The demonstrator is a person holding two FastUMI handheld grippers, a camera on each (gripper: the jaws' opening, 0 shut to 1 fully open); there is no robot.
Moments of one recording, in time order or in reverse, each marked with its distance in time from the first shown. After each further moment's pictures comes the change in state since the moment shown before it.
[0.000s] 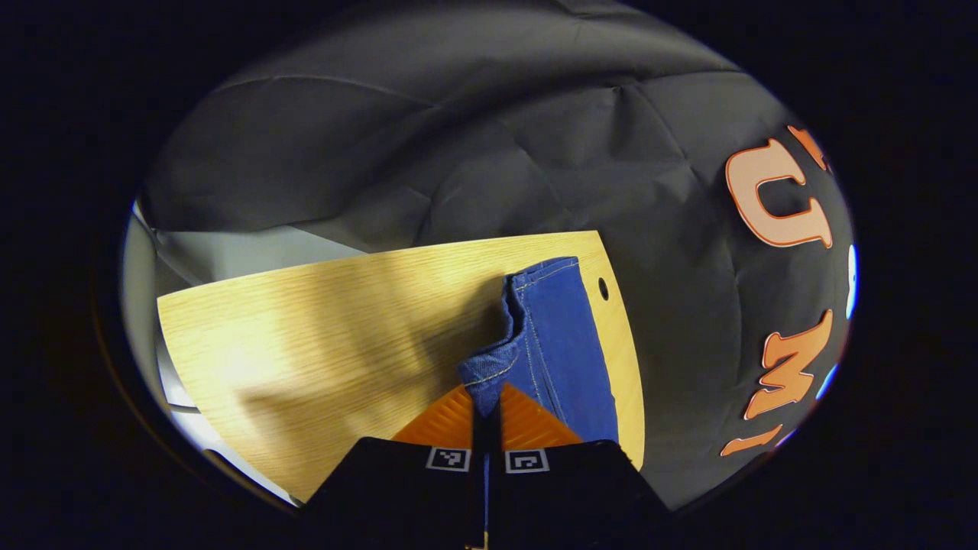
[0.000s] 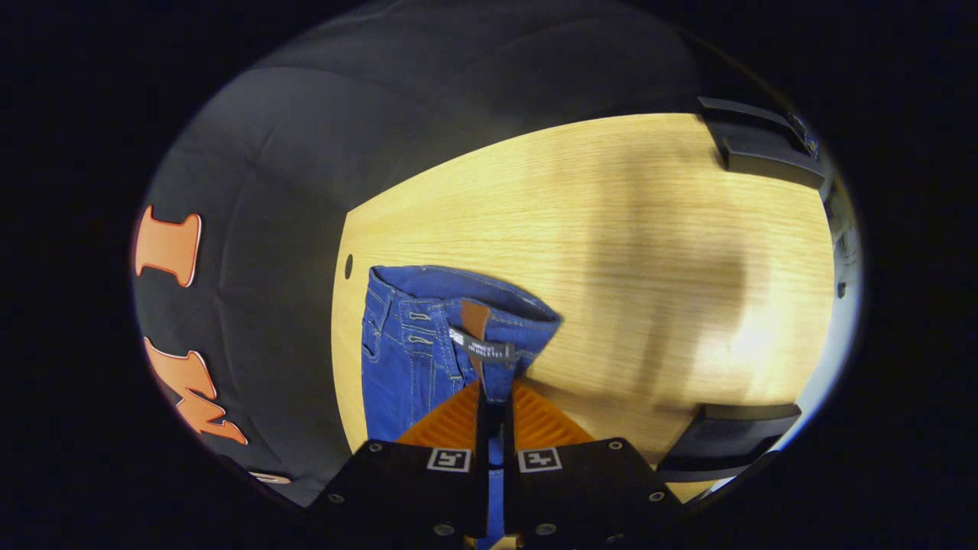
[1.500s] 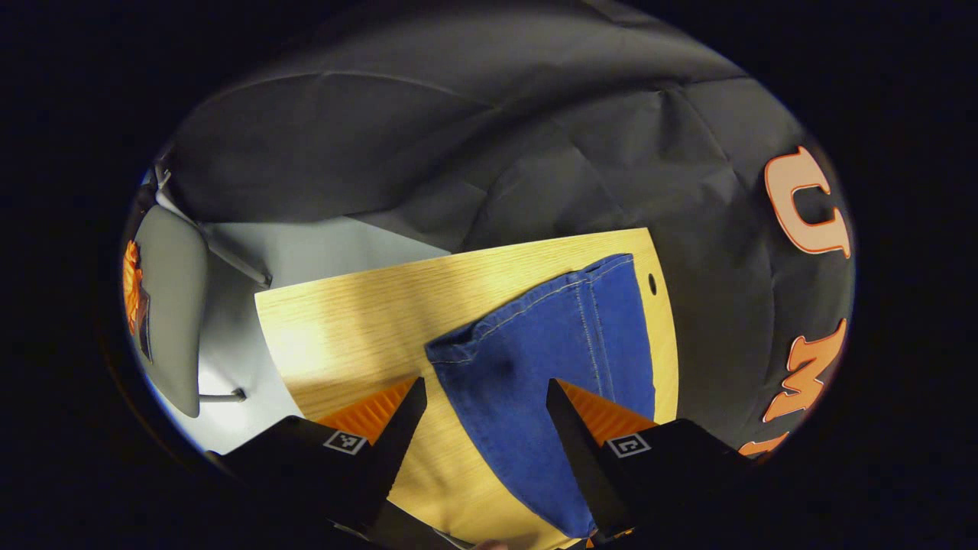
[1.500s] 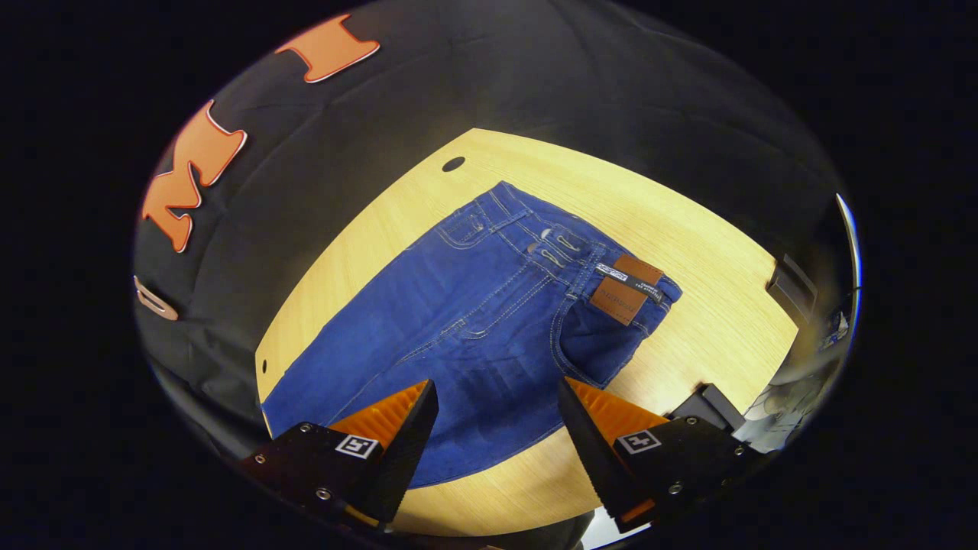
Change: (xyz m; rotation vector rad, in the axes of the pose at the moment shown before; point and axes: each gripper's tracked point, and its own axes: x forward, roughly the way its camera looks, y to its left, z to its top) left arm -0.032 0.064 -0.006 -0.053 0.053 0.138; right arm -0.059 0.048 -0.078 -0.724 0.051 -0.090
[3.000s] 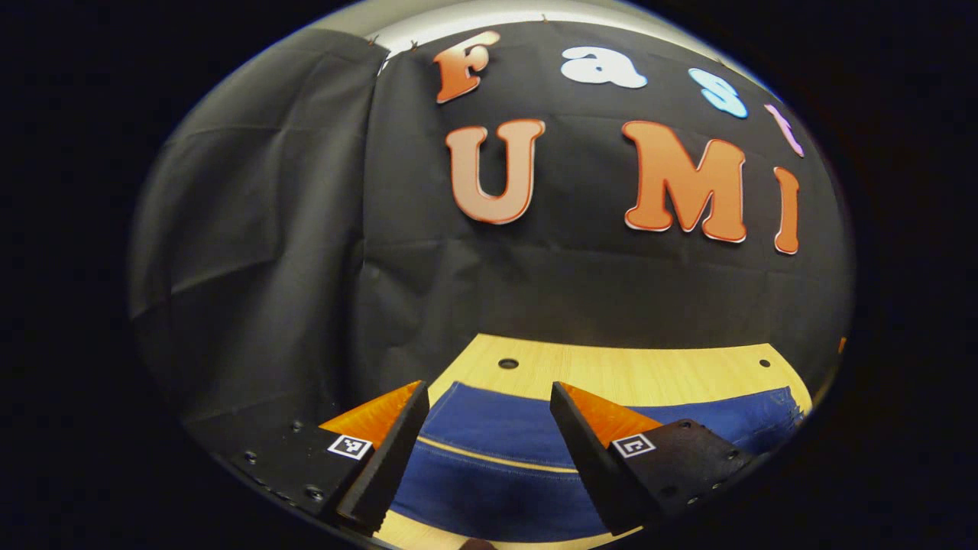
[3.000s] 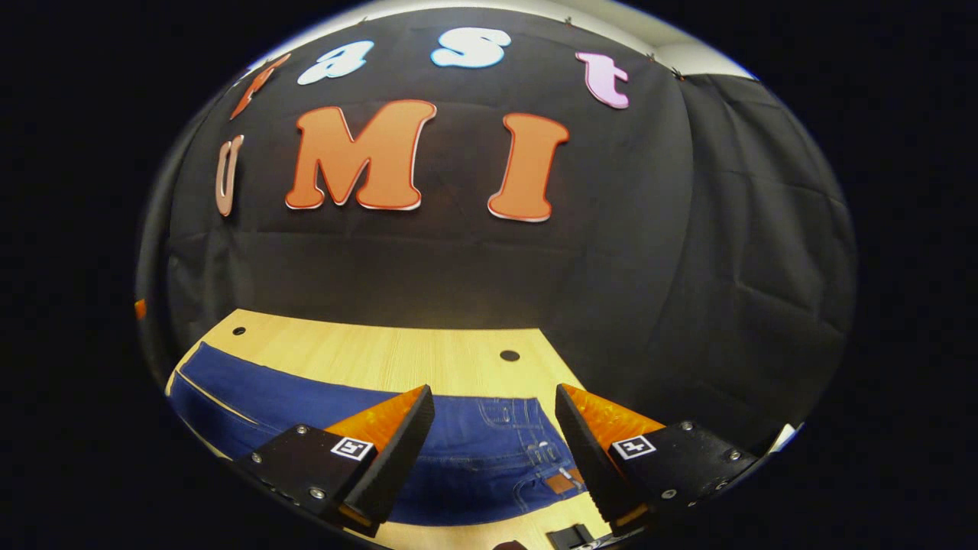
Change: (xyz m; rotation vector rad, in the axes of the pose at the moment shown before) left arm -0.136 -0.272 -0.066 0.996 -0.630 -0.149; right arm -0.149 0.108 0.106 -0.611 -0.652 0.003
